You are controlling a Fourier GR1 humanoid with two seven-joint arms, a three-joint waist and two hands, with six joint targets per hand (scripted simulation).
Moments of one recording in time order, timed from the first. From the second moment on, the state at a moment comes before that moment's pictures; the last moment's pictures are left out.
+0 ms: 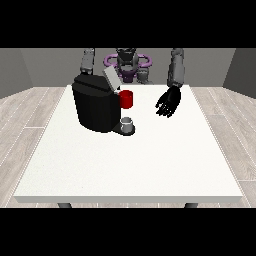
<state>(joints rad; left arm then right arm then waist) -0.58 0.41 -0.06 -0.86 -0.66 0.00 -0.18 -0.29 -0.02 0.05 -1.37 0.17 -0.16 0.00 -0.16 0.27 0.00</state>
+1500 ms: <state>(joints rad) -0.73 0.35 -0.07 -0.72 -0.77 -0.21 -0.24 -0.24 -0.04 0.00 -1.17 0.20 -0.20 -0.04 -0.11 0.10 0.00</state>
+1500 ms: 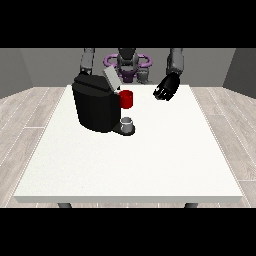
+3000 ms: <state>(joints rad) -1.17 0.41 0.11 -0.72 -0.71 -0.42 -0.04 -0.37 -0.05 -0.02 -1.26 0.16 -0.17 -0.03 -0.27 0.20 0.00</state>
